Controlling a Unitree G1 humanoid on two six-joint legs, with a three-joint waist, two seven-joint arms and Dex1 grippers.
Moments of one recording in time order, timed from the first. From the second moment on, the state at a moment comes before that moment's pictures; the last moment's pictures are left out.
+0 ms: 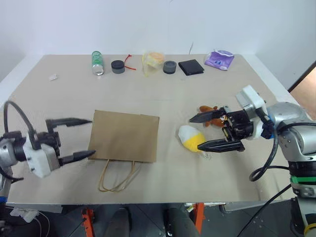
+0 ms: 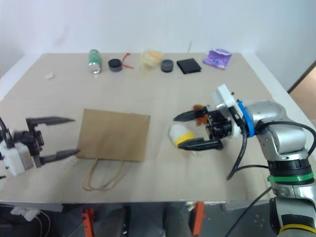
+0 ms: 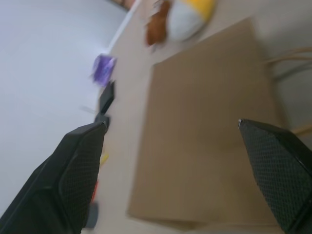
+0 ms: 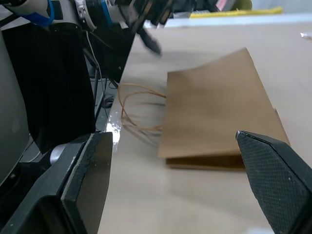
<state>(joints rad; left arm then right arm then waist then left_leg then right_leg) -0.10 0.87 0.27 0.07 -0.40 -0.91 -1.34 -0.62 -0.83 -0.01 -0.11 0.64 0.51 1.51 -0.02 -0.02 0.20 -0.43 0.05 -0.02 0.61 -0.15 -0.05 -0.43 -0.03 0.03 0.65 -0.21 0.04</state>
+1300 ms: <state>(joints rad) -0.13 0.97 -0.07 0.44 -0.24 -1.53 -0.99 -0.53 -0.82 -0.01 -0.15 0.62 0.47 1.39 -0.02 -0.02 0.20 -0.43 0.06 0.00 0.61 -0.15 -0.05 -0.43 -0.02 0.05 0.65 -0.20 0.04</state>
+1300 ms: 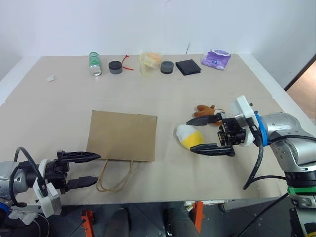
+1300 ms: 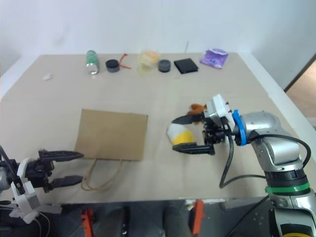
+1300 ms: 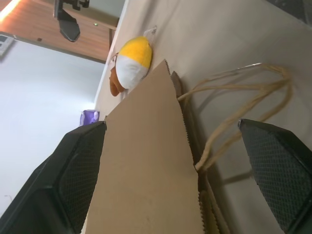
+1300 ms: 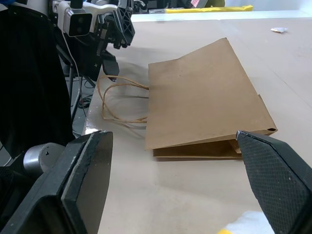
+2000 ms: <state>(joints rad) -0.22 1.00 -0.21 0.36 -0.12 -1.41 -0.81 -0.53 -0.82 -0.01 -0.16 0.64 0.49 1.36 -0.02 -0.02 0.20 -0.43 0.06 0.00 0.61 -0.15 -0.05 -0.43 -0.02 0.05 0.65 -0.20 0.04</state>
